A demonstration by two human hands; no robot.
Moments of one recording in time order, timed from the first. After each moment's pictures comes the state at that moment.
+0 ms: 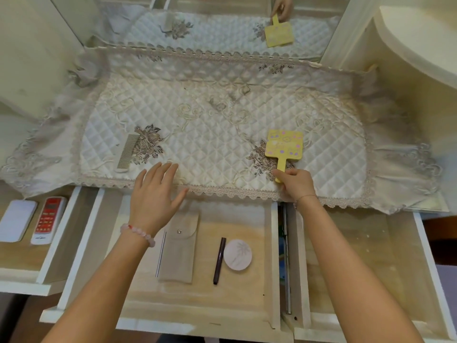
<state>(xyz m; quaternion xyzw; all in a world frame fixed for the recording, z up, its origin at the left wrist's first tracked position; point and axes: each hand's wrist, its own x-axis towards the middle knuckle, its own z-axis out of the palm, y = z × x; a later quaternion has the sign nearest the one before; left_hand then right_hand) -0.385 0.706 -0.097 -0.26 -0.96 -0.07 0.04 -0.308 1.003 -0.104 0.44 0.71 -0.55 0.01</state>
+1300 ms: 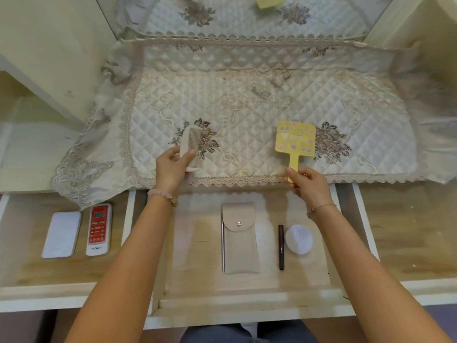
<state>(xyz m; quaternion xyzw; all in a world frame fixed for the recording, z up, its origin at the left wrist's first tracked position) -0.494 0.621 -0.101 0.07 -0.77 -0.60 -0.20 -0.327 0.849 -0.096 0.44 0.62 -0.64 -0.08</state>
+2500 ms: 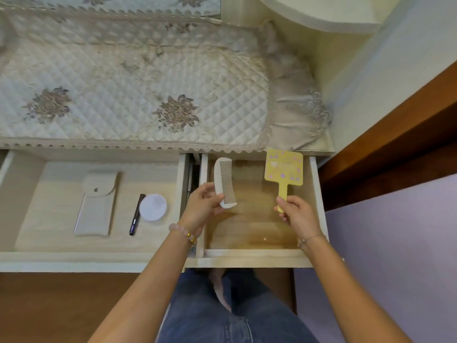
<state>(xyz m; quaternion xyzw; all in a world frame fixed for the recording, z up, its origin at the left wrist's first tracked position) -0.141 0.948 -0.116 0.11 -0.63 -0.67 -0.38 -0.025 1.130 -0.118 0.45 0.61 -0.66 -0.01</state>
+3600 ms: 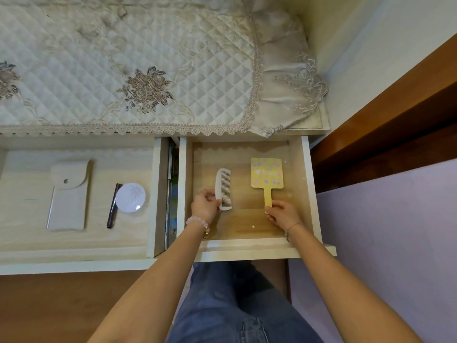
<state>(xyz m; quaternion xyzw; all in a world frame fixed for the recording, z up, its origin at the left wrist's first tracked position) -0.118 0.989 -0.224 0.16 -0.77 -0.48 -0.38 -0.005 1.159 -0.230 0.52 0.58 -0.62 0.12</state>
